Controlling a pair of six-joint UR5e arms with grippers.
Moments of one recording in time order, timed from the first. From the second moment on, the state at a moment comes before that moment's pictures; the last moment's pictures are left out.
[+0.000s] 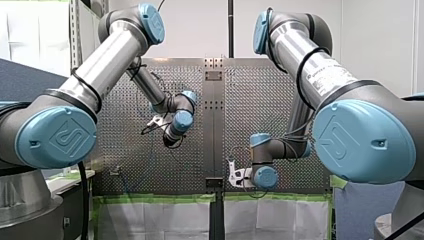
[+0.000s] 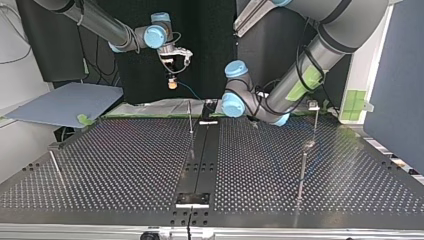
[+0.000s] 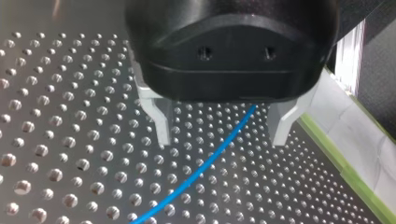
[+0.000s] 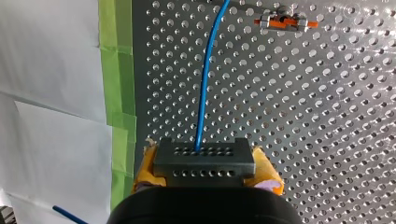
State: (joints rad) left arm -0.39 -2.27 -1.48 -3.08 -2.28 -1.08; right arm 2.13 -0.71 1.88 -0.92 1.67 1.53
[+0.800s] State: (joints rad) left arm -0.40 -2.38 -1.48 -3.08 -2.18 -1.20; right arm 2.13 -0.71 1.88 -0.92 1.67 1.53
